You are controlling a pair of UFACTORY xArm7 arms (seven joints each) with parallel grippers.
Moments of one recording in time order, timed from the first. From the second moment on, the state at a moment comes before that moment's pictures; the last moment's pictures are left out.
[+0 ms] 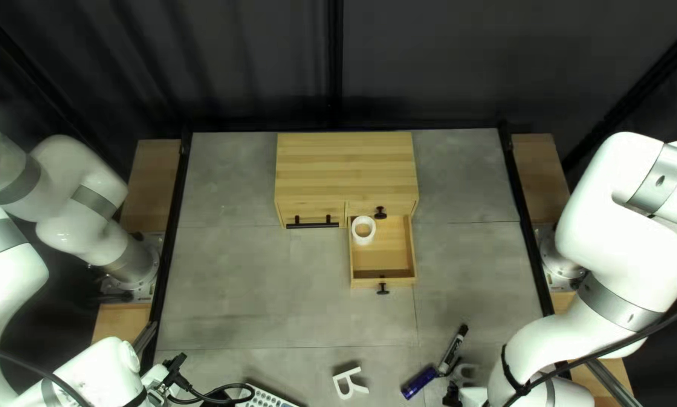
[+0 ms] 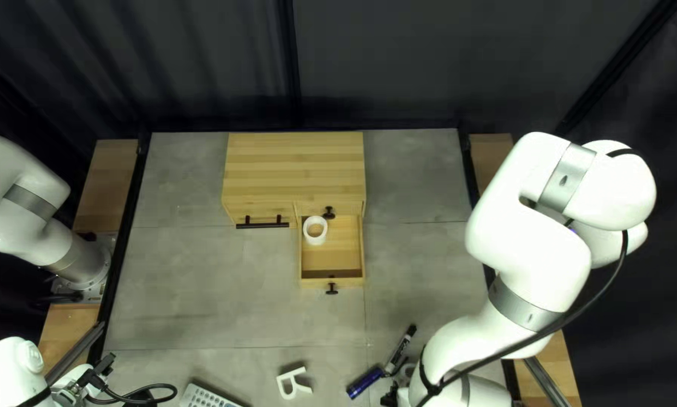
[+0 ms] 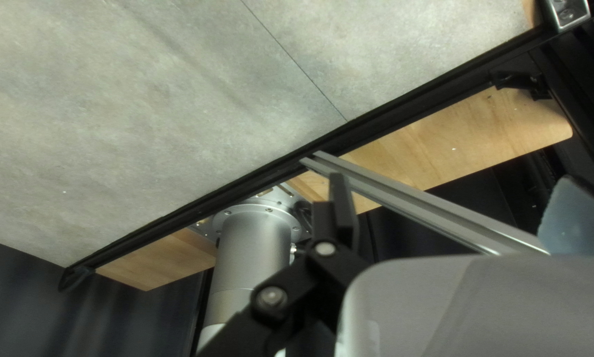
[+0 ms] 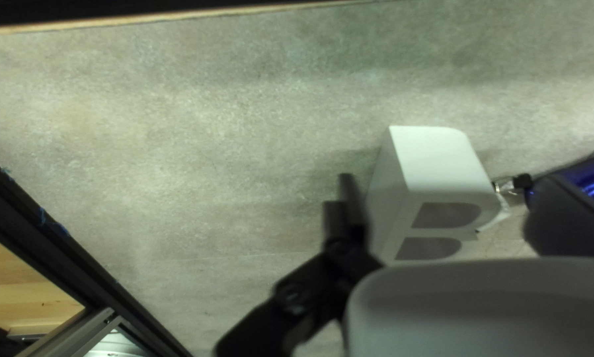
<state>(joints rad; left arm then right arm) -0.43 -0.09 -0.56 0.95 -0.11 1.42 -0.26 0.41 0.38 0.52 1.04 -0.47 1.04 -0.26</state>
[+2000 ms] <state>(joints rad) -0.43 -0.09 -0.56 0.95 -0.11 1.42 -0.26 0.03 0.17 0.24 0.94 -0.60 0.96 -0.96</state>
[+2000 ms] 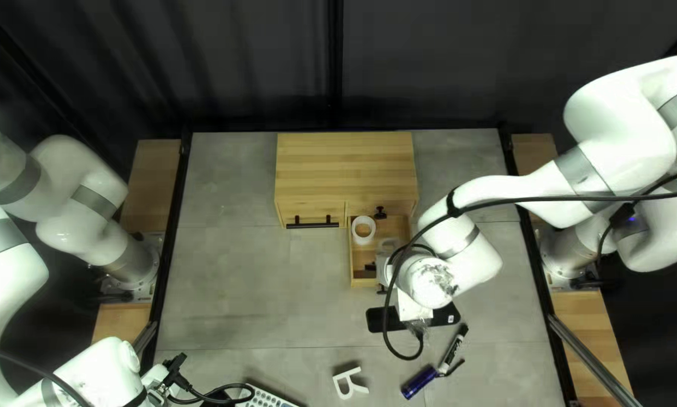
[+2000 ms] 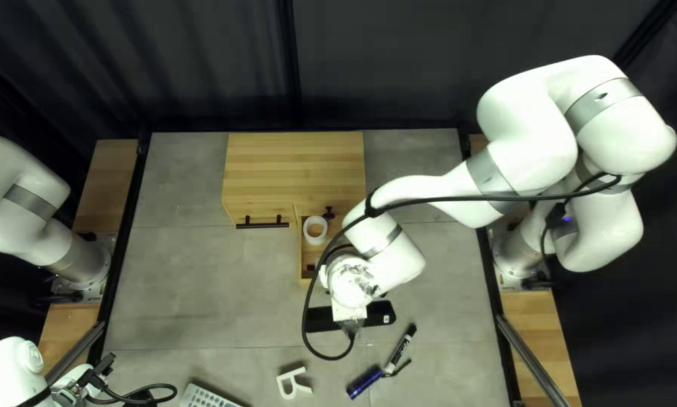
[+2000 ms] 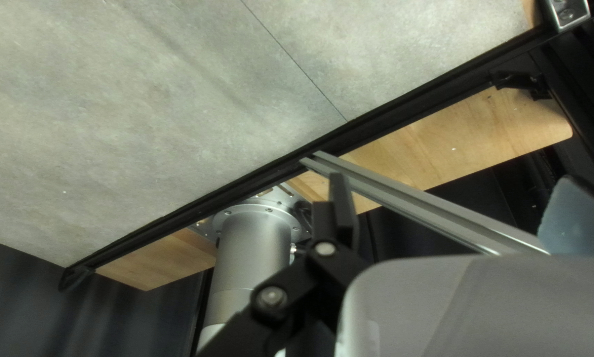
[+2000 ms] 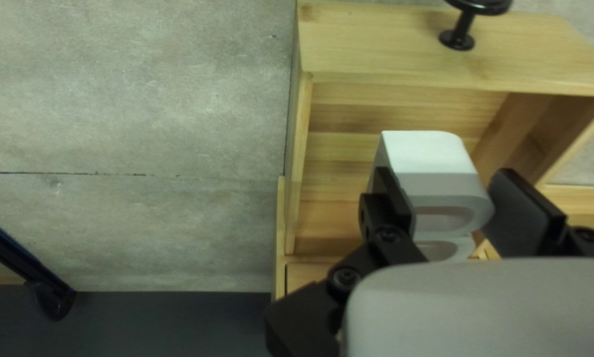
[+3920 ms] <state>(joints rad) -0.43 -0.09 -0.56 0.95 -0.11 1.42 -0.26 -0.01 0.25 0.20 0.95 -0.61 0.90 -0.96</state>
